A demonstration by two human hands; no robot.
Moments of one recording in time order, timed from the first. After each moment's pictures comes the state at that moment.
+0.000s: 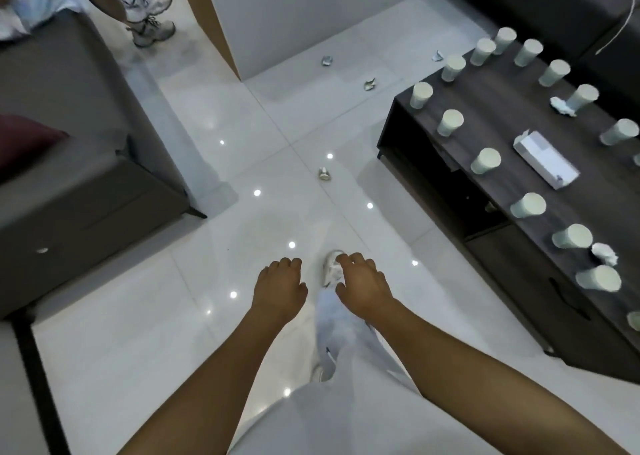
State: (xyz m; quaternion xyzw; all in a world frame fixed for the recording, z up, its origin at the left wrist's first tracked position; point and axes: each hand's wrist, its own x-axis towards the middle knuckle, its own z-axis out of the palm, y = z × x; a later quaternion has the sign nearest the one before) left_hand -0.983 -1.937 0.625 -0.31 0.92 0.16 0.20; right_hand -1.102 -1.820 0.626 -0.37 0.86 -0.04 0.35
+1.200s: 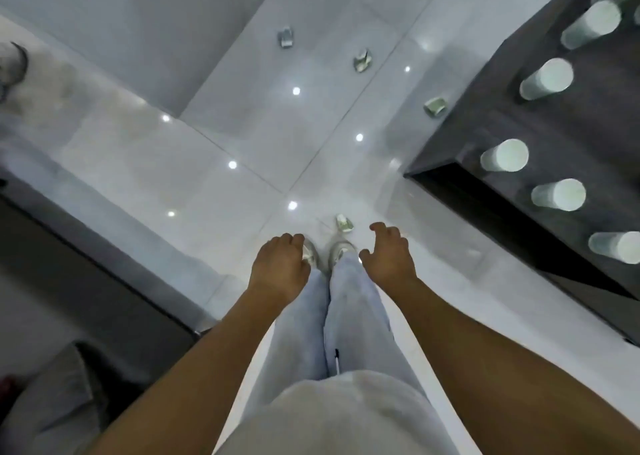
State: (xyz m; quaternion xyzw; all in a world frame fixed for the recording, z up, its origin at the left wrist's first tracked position) left_hand -1.423 -2.450 0.487 -0.15 0.92 0.18 0.31; right_hand -1.508 -2.275 0.467 -0.04 0.90 -0.13 0.41
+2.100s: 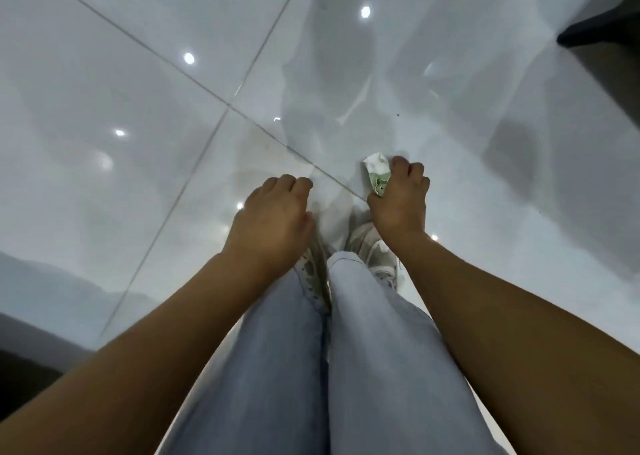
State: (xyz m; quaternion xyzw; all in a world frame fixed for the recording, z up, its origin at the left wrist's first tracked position) left_hand -1.429 -2.456 -0.018 -0.09 0.90 0.24 0.35; right_hand -1.487 -2.282 -0.100 0.05 0.92 -0.12 0.36
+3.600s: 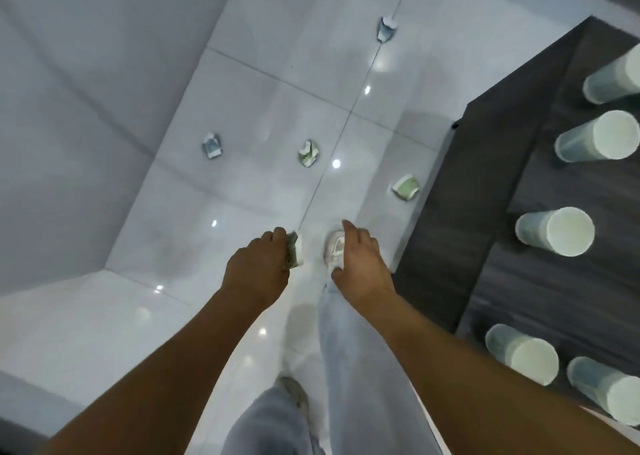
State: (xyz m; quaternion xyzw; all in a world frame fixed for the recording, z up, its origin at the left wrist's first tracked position) left_hand -1.842 -2.506 0.335 -0.06 0.93 0.12 0.33; right_hand -1.863 -2.338 0.309 -0.02 0.91 -0.20 0.35
